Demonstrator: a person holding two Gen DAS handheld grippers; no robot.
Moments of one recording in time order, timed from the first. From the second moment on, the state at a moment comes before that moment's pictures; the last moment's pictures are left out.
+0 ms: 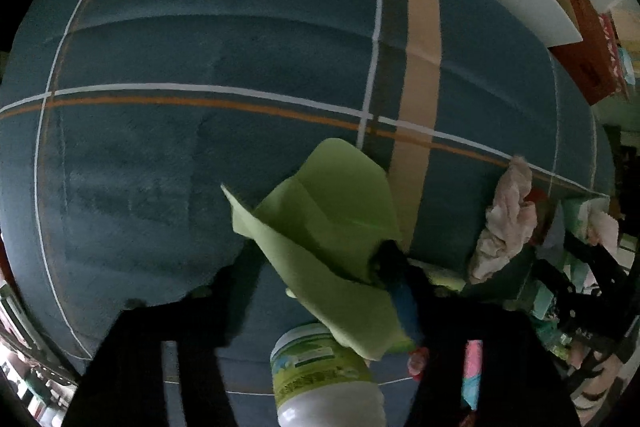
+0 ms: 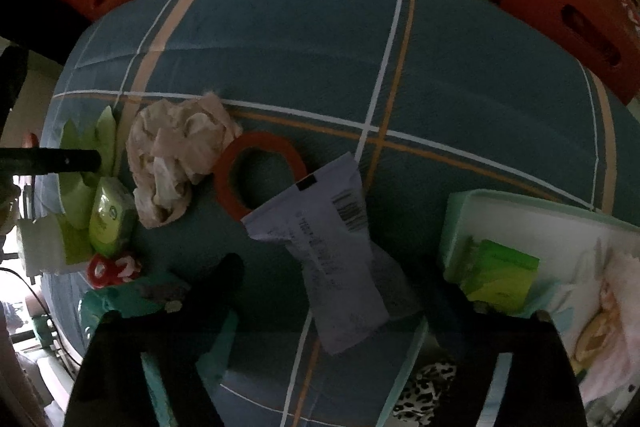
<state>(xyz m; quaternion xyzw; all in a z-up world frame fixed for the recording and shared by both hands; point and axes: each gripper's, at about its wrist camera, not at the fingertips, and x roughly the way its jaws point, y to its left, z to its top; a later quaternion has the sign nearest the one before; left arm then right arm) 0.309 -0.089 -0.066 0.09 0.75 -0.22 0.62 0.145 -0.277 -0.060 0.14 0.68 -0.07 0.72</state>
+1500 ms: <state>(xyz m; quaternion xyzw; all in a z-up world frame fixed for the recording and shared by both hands) 0.118 -0.028 0.102 -0.07 0.48 -0.29 0.82 -0.015 -0.268 0.054 0.31 0.43 -0.17 0.83</state>
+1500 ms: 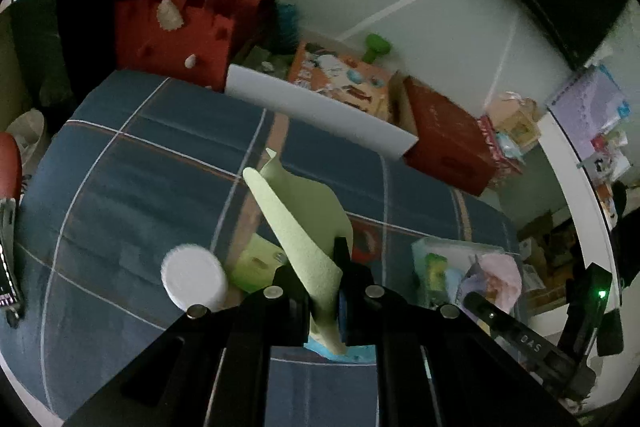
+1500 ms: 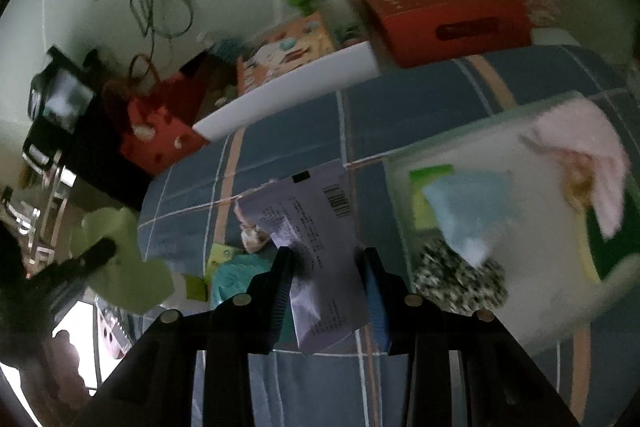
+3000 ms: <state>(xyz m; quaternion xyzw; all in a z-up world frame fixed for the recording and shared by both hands) -0.013 -0.192 0.074 0.03 0.43 -0.44 0.79 -0.162 -0.388 0.034 0.36 0.36 -0.40 0.76</state>
